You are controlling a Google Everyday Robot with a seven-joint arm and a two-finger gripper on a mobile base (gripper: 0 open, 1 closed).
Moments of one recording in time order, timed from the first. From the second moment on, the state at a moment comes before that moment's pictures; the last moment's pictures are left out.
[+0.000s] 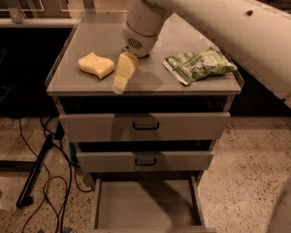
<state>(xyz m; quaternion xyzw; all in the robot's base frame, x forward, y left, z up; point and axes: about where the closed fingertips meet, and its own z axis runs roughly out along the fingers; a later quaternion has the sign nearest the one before) 0.625 0.036 0.897 -0.59 0.78 0.03 0.21</state>
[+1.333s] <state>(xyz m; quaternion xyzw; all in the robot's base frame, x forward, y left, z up) 0.647 0.059 0.914 -0.60 0.77 0.05 0.20</state>
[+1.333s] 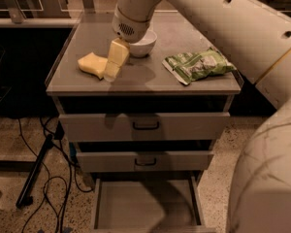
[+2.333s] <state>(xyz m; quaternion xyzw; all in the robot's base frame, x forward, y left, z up) 0.693 0.082 0.914 -0.56 0.79 0.08 0.25</state>
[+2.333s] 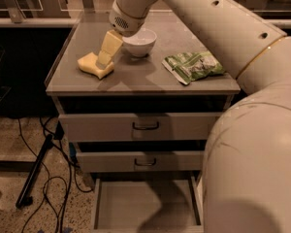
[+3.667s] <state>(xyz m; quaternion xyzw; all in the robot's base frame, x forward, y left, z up) 0.732 0.107 0.882 -0.54 0.79 0.12 0.25</state>
